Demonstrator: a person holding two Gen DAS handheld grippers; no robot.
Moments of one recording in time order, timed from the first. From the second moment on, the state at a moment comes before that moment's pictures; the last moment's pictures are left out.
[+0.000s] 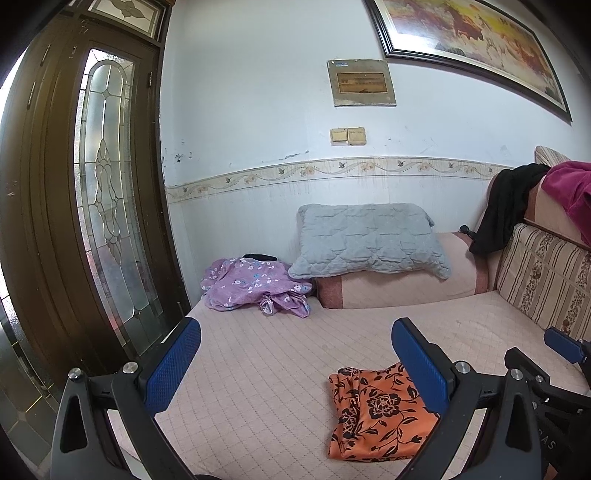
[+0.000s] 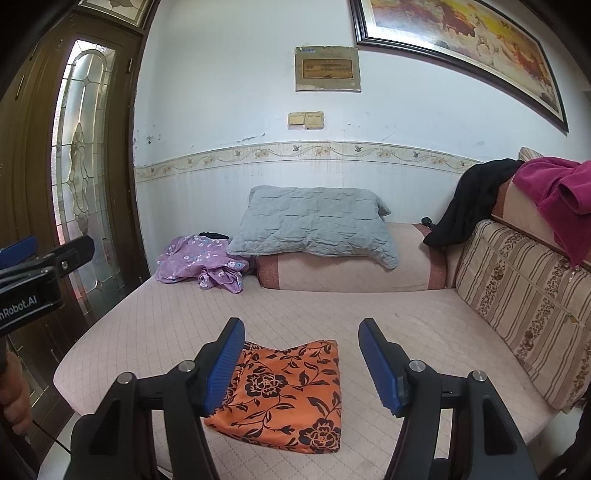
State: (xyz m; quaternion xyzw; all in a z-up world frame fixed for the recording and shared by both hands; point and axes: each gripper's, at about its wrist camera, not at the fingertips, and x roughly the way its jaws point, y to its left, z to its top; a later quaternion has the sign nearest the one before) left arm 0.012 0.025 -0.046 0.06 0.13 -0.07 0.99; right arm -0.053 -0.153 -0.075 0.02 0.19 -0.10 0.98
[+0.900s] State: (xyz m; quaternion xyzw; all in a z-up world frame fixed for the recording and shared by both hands) left arm 0.032 0.036 -0.055 0.05 0.15 -0.07 0.99; right arm -0.027 -0.144 -0.087 0.02 0.20 -0.10 0.97
